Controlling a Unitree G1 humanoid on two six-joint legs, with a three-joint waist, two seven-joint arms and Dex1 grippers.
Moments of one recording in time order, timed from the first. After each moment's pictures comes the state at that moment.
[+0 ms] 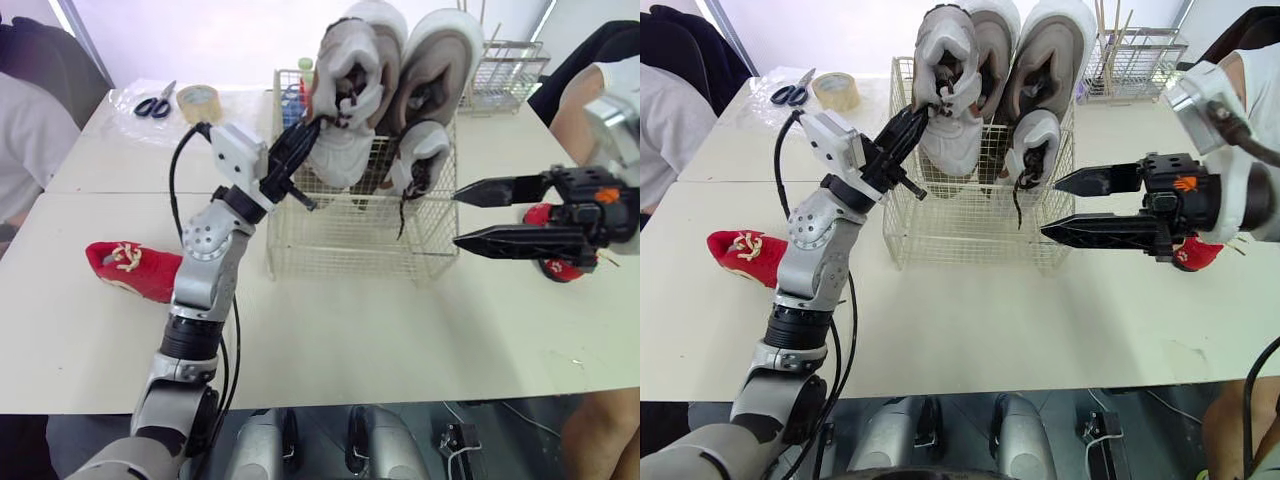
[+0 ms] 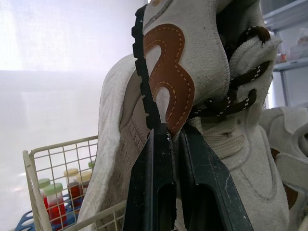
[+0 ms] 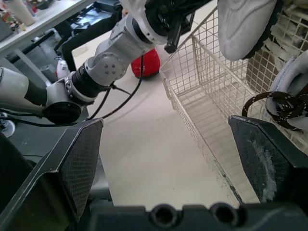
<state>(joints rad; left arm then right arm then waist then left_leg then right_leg) -0.64 0.17 -0.03 0.04 -0.28 -0.14 -0.51 -0.66 -1.16 -0.40 -0.36 1.22 1.34 0.94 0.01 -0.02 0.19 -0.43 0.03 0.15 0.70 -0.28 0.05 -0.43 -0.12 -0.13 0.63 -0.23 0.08</state>
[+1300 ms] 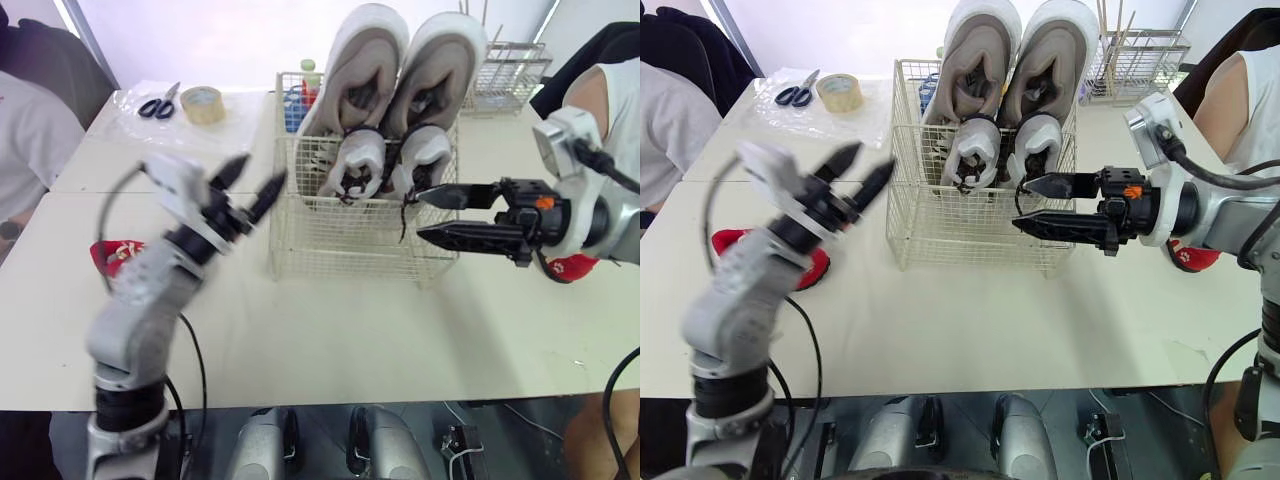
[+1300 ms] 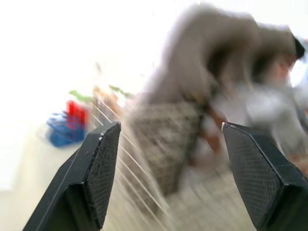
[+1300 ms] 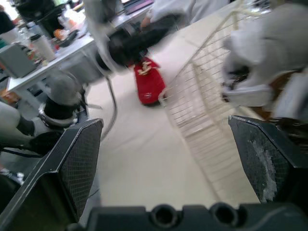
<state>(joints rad) -0.49 0.46 0.34 -0.52 -0.86 0.71 -0.28 -0.67 -0.97 -0.23 -0.20 1.14 1.07 0.91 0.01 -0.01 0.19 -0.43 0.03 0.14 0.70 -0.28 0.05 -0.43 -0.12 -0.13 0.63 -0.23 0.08</state>
